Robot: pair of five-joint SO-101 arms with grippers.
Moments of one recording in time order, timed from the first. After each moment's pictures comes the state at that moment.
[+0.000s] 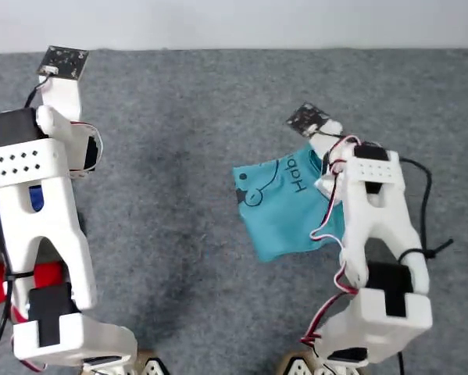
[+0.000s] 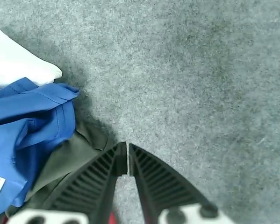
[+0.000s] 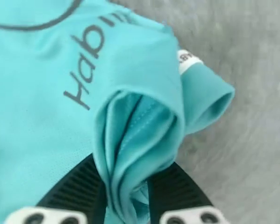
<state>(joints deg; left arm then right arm) -15.6 0.3 -14.0 99.2 -9.0 3.1 9.1 14.5 52.1 55.9</state>
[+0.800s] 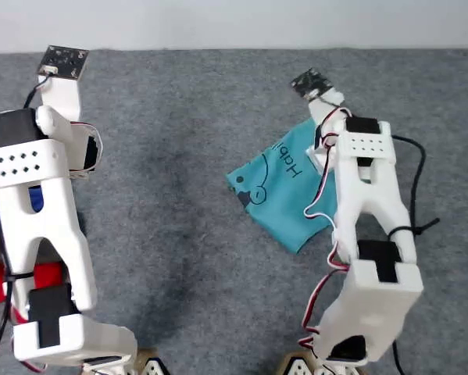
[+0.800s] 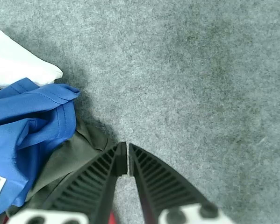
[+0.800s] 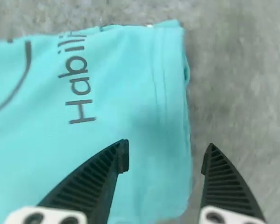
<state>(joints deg) -15.6 0.0 -14.0 99.2 -9.0 0.4 16.6 -4.3 62.2 29.0</state>
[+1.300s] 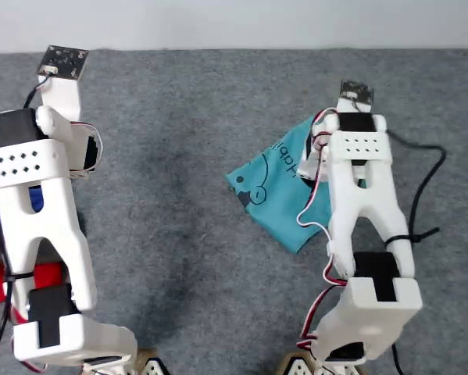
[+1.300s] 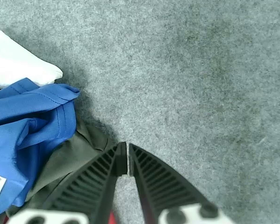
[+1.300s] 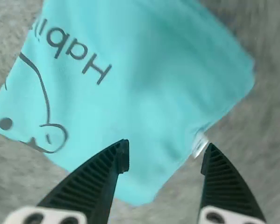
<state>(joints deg) -15.6 0.0 -14.0 99.2 -9.0 -3.7 12.0 -4.4 81.3 -21.6</state>
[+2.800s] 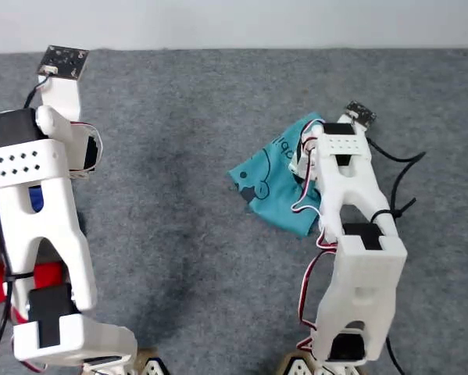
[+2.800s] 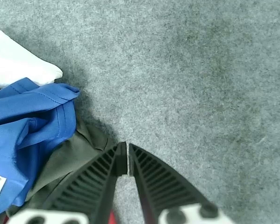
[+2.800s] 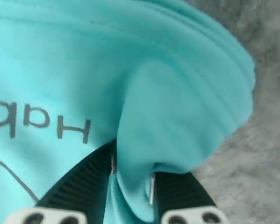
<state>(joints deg) -15.6 0.0 -14.0 99.2 -9.0 -2.0 33.1 -10.4 68.1 -33.9</state>
